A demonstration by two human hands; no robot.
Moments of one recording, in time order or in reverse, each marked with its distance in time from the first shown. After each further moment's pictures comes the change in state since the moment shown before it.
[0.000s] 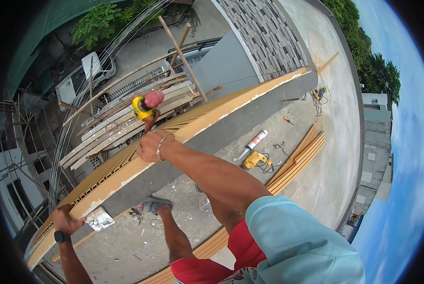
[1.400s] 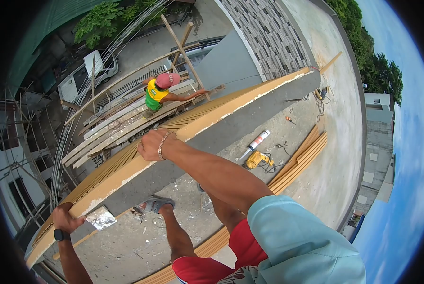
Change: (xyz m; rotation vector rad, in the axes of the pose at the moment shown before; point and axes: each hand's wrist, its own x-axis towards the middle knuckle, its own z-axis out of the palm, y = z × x) left_hand 0.004 -0.002 -0.008 0.016 0.023 0.019; right_hand 0.000 -0.005 -0.015 0.001 -0.092 0.051
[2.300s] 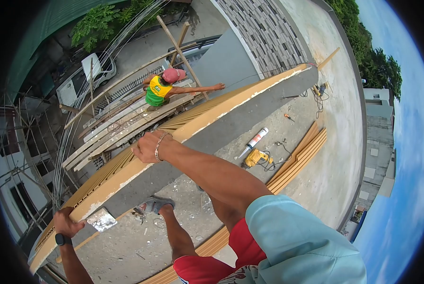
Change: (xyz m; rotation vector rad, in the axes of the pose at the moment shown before) left_hand -0.004 0.009 -0.005 0.014 0.025 0.004; right_hand -0.003 0.002 -0.003 -0.008 -0.043 -0.049
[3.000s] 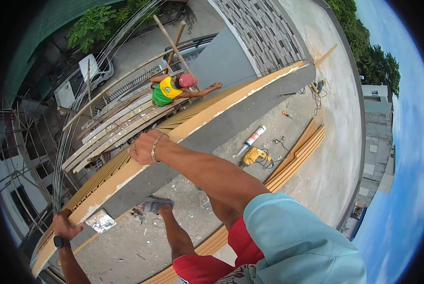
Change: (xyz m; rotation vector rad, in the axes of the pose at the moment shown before) left_hand 0.001 0.002 -0.011 0.009 -0.093 -0.020; right_hand -0.003 0.001 0.003 -0.006 0.069 -0.035
